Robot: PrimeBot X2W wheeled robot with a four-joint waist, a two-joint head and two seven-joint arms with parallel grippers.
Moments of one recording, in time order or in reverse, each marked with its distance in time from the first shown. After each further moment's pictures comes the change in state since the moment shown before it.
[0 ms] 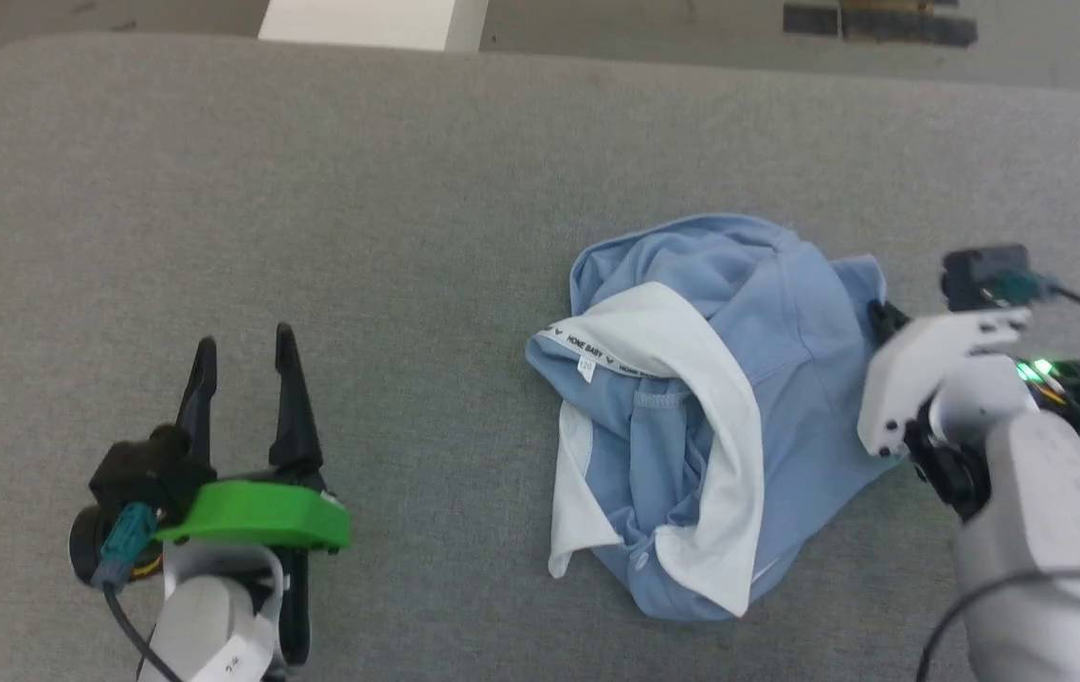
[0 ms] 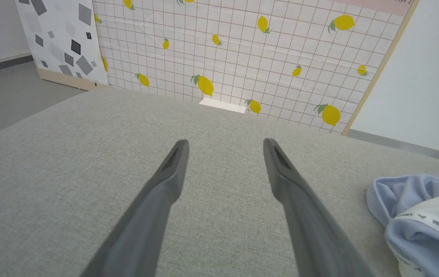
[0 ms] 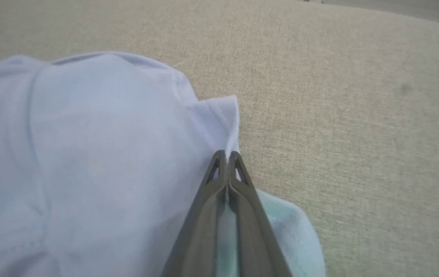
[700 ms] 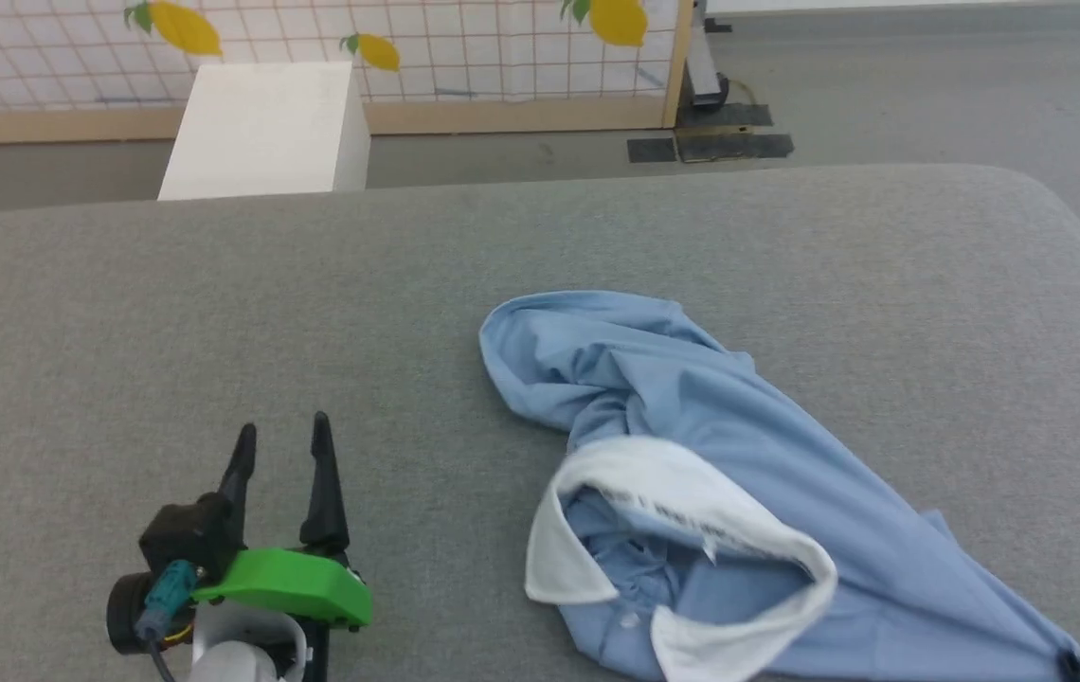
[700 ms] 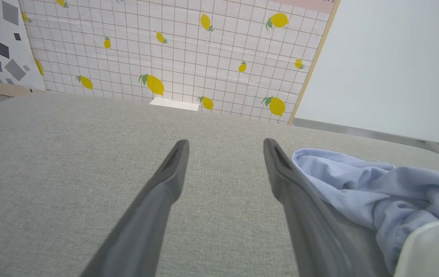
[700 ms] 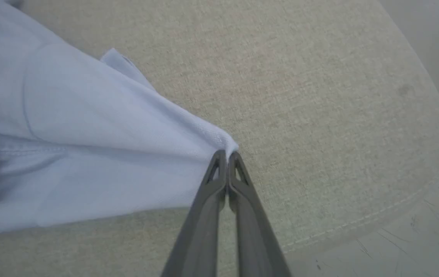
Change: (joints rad) left arm 0.096 -0.005 -0.019 0.072 0.014 -0.031 -0.001; right arm 0.715 0.001 -0.272 -0.459 0.171 0.000 0.092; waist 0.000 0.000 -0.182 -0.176
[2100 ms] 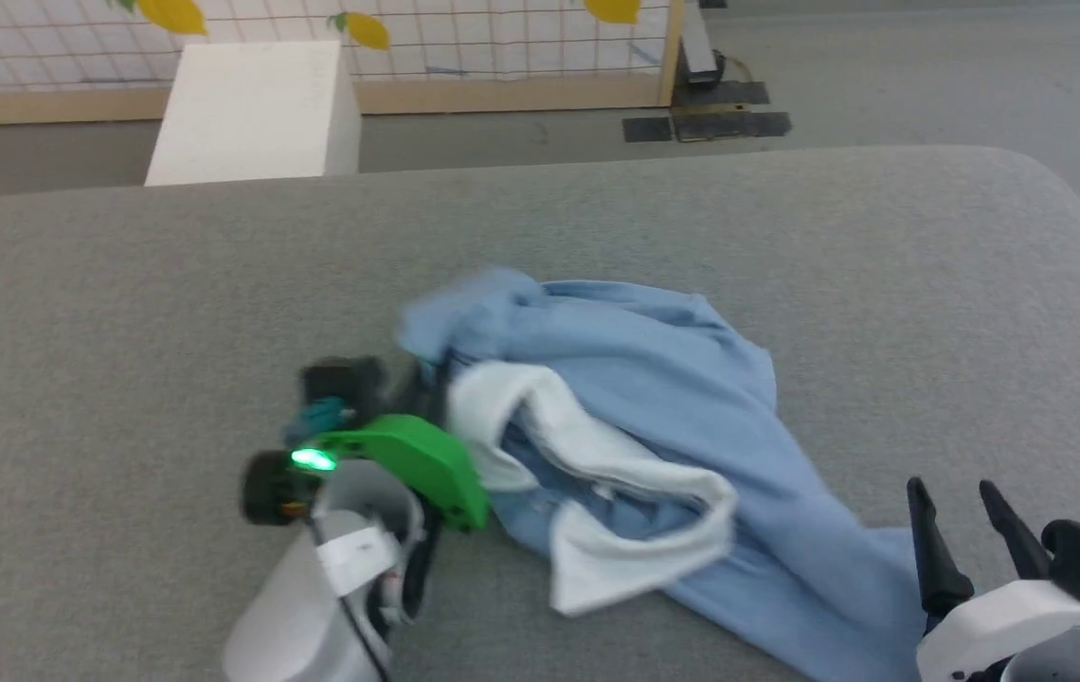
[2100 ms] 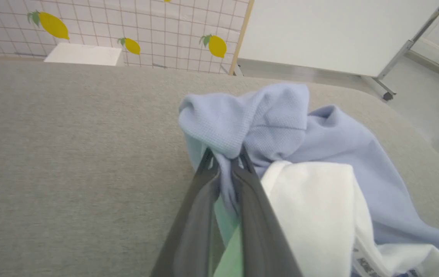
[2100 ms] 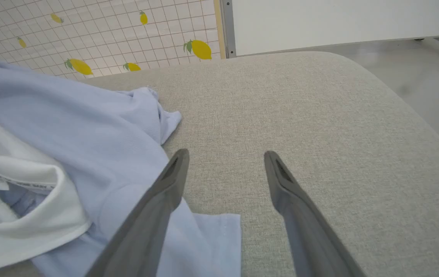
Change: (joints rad) left arm -0.309 0.056 -0.396 0.188 -0.259 0.151 0.228; right arm -0.111 -0.001 0.265 -0.007 -0.022 0.000 -0.393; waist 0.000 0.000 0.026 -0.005
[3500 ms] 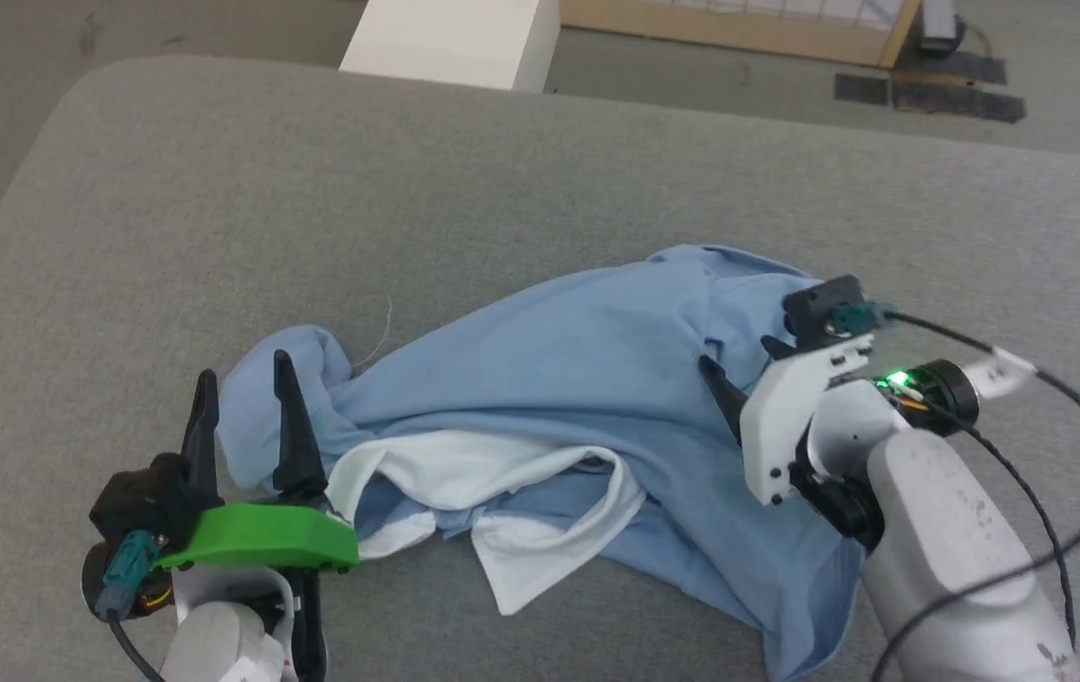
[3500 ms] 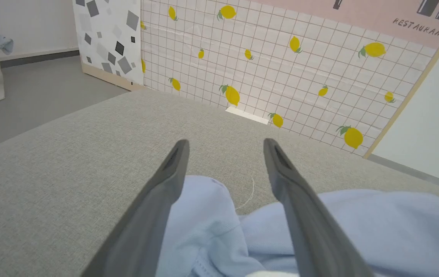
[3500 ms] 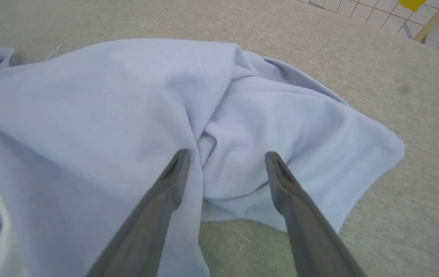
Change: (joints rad) left arm 0.277 -0.033 0.357 -0.312 0.153 -0.015 -0.227; right arm -0.569 0.000 0.320 0.435 -0.015 0.000 0.310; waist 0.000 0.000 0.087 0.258
